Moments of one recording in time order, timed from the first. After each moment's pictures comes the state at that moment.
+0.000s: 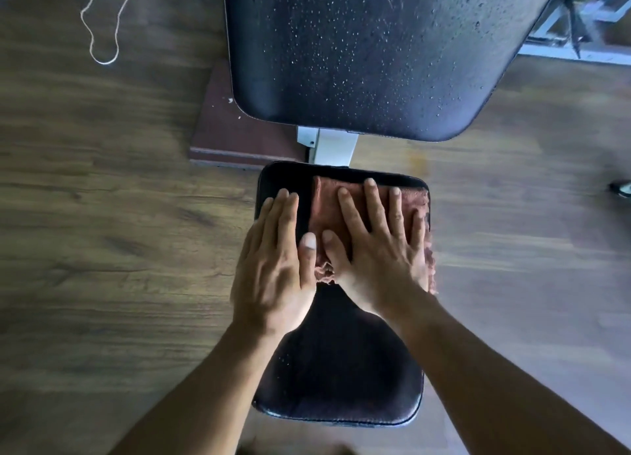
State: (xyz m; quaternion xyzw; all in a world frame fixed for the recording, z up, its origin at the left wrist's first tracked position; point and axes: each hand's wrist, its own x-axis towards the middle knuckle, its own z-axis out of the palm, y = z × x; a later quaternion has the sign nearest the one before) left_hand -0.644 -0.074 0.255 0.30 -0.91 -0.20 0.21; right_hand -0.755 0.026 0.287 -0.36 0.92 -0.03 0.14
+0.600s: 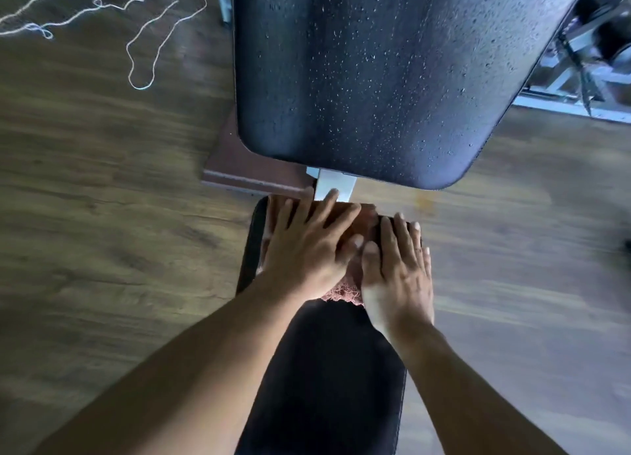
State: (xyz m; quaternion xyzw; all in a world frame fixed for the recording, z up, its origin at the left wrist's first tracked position) left_hand -0.733 -0.090 0.283 0.24 -0.96 -0.12 0.01; right_hand -0.797 0.038 0.274 -0.29 0.92 -0.24 0.10
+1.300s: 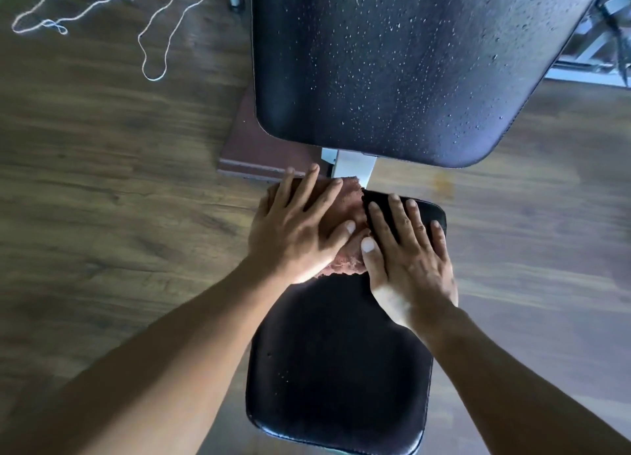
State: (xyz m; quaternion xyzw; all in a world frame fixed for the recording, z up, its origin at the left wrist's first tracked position) left_hand -0.694 -0.121 0.264 0.28 -0.95 -0.10 0.04; right_hand -0.793 0.040 0.276 -0.41 0.90 -0.05 0.11
